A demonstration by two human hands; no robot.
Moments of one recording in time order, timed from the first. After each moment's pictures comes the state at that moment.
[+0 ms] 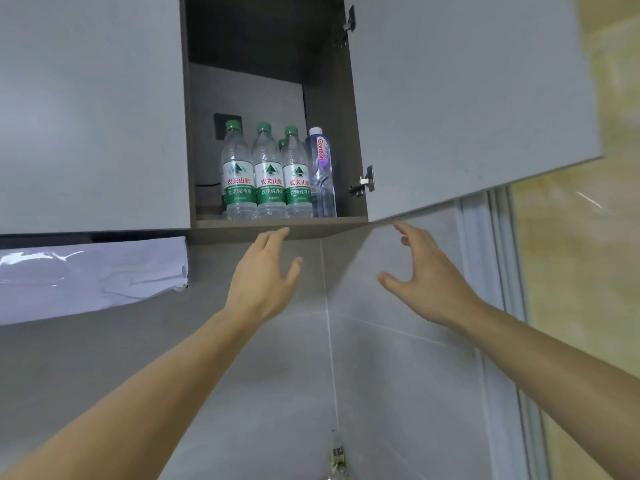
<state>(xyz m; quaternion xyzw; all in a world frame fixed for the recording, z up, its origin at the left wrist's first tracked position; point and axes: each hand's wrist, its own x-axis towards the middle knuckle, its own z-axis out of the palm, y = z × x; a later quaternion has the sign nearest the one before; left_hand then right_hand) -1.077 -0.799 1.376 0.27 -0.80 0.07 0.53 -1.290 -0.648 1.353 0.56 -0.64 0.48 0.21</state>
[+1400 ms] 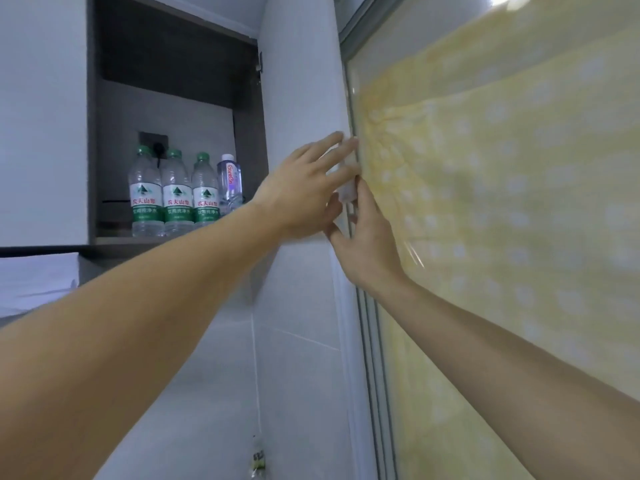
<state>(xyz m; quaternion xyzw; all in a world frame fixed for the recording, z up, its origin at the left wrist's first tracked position) -1.220 -0.595 1.487 0.00 -0.76 0.47 0.45 -1.329 -0.524 1.398 0.53 -0.50 0.64 0.25</state>
